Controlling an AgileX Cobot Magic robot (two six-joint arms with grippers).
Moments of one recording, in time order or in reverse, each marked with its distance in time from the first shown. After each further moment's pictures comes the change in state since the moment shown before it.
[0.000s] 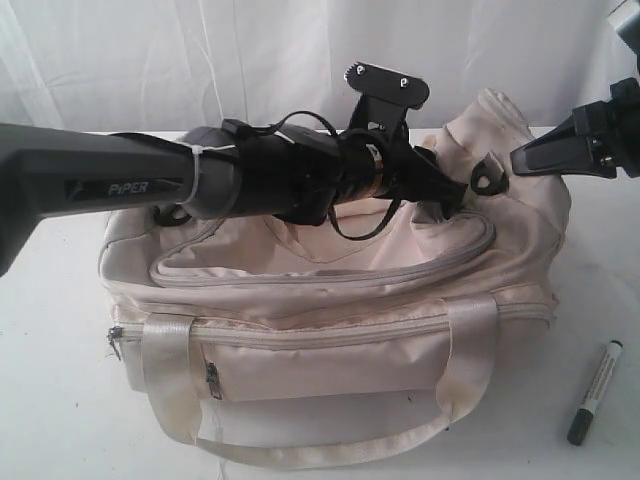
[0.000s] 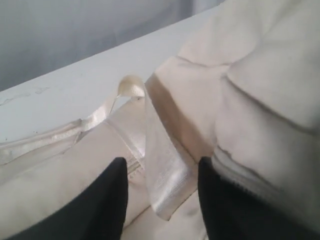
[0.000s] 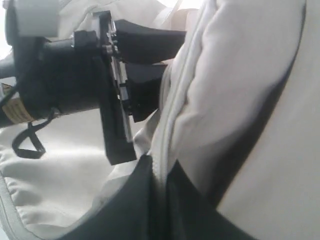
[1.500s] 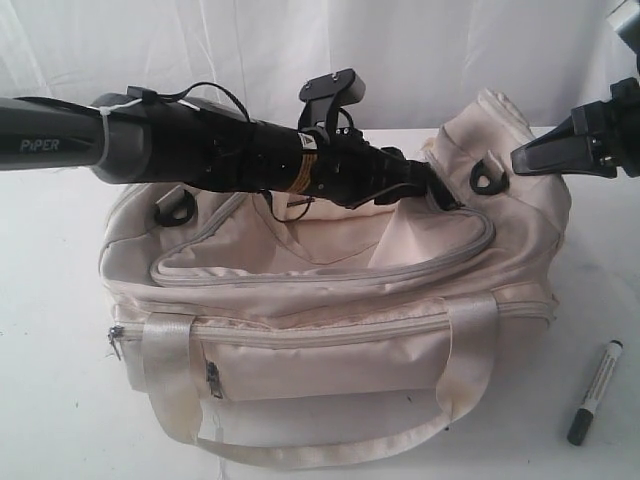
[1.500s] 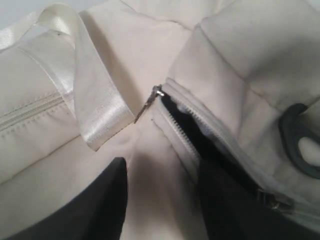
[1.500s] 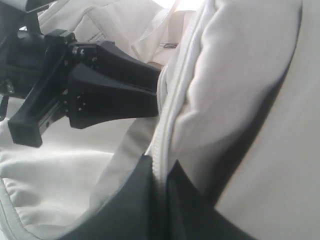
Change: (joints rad) left arm 0.183 -0.068 0.117 -0.006 -0.591 -0.241; right arm 0.000 0.000 0.000 0.000 -0.012 0.002
